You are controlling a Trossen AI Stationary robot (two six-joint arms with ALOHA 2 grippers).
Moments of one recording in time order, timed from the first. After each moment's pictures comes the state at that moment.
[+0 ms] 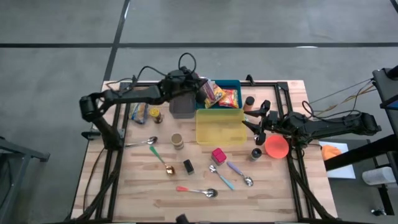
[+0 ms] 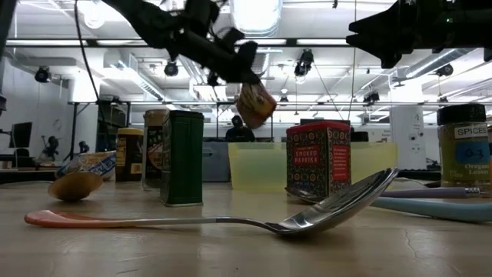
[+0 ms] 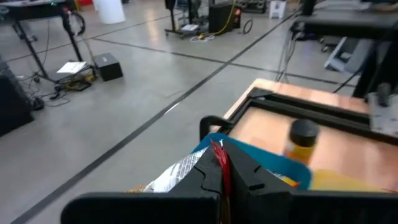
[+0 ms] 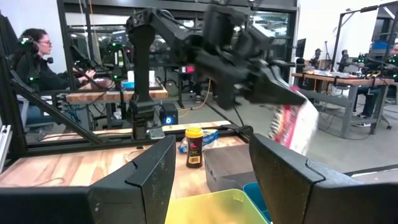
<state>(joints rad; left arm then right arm) 0.43 1.69 1.15 0.30 -0.12 0.03 0.01 0.63 0.22 0.53 0.26 0.00</state>
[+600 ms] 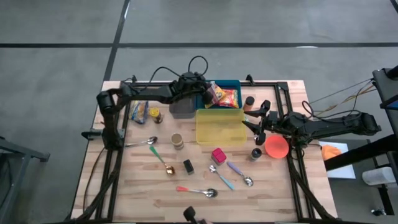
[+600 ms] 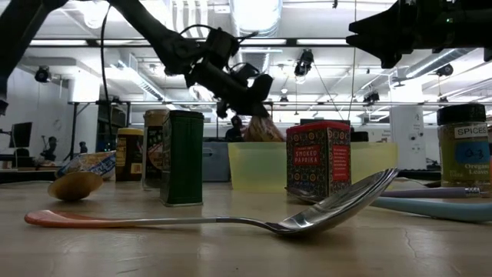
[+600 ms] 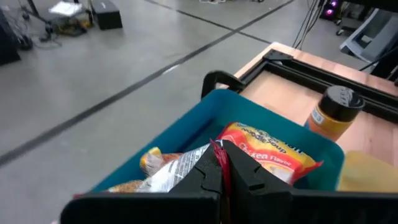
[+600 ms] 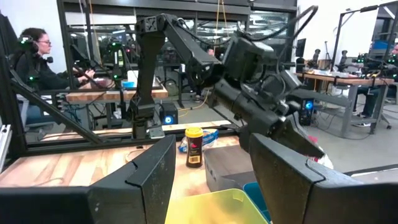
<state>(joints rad) 0.46 1.91 1.23 0.29 -0.11 -0.14 0.01 0.63 0.22 0.53 0.26 0.00</state>
